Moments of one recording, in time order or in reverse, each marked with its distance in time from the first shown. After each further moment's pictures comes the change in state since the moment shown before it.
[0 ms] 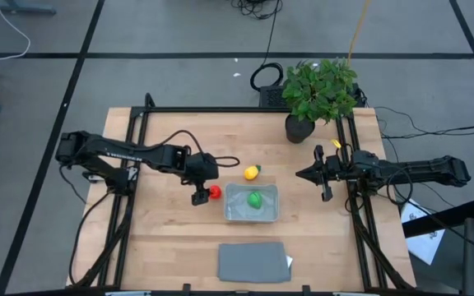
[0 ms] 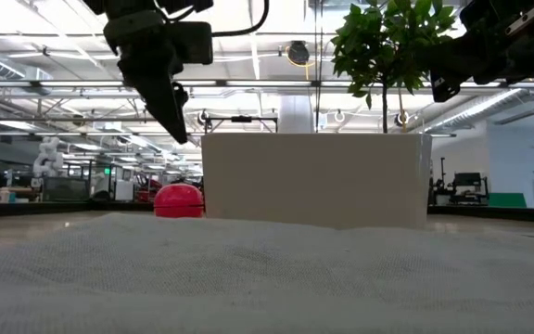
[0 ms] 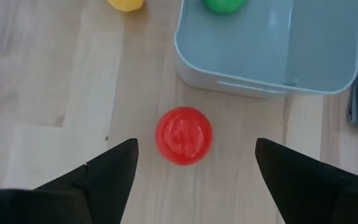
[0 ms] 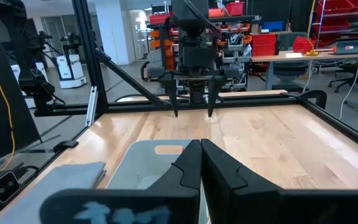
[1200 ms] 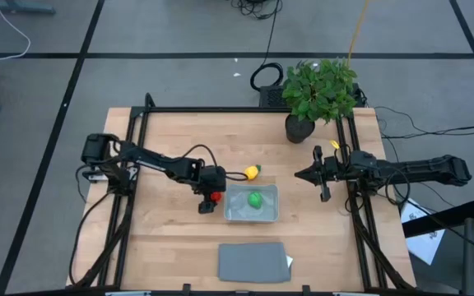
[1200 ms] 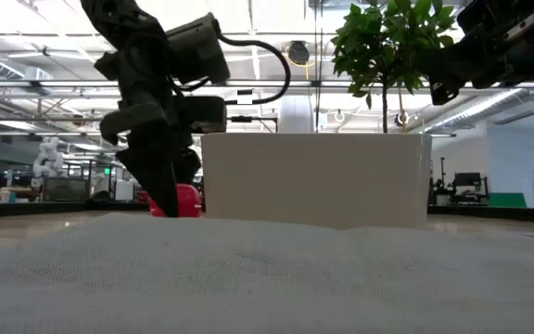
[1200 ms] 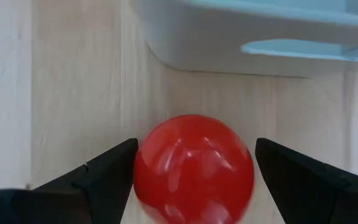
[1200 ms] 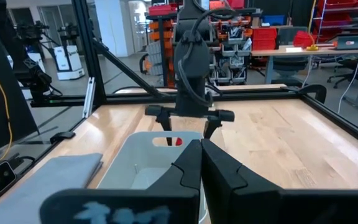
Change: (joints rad) left arm -0.006 0.253 -0.127 0.306 0.077 0.102; right arm 0.000 0.029 0.000 -0.001 0.000 -0.020
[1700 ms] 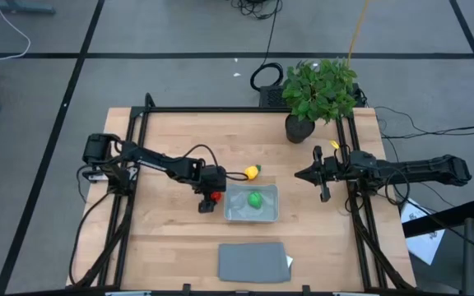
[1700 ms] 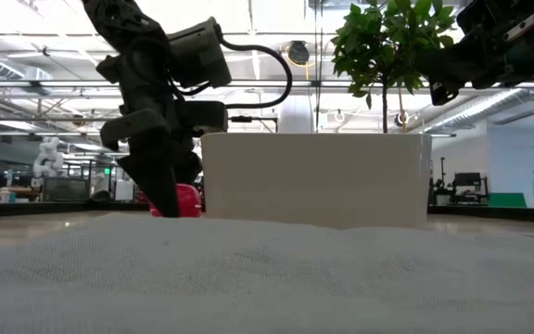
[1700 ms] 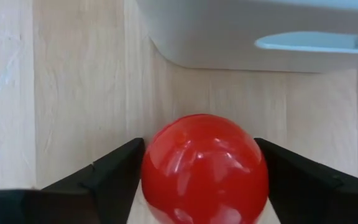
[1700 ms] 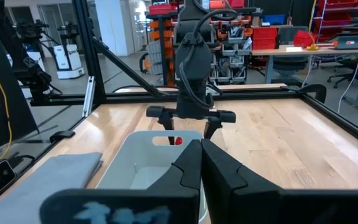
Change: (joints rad) left arm 0.000 0.020 0.002 -0.002 -0.003 0.023; right arm 0.000 0.005 0.000 0.001 0.000 -0.003
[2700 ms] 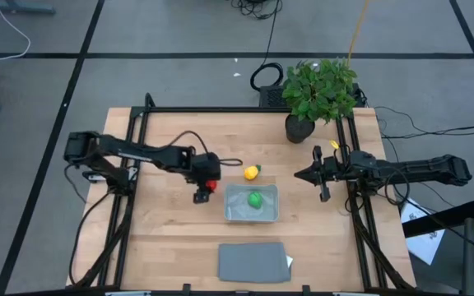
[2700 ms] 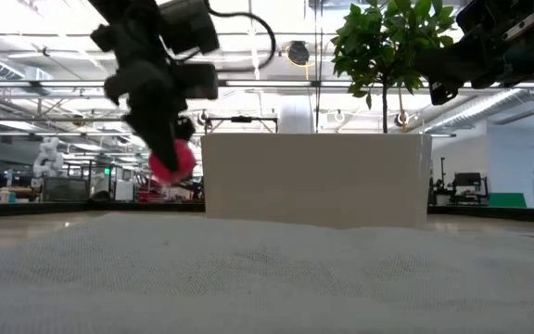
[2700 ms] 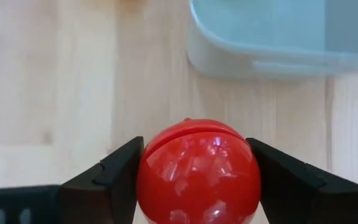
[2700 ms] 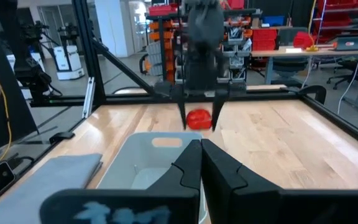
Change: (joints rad) left arm 0.062 -0.189 0.028 -0.148 -0.025 0.034; right arm 0.000 0.009 0.000 0.008 0.000 0.000
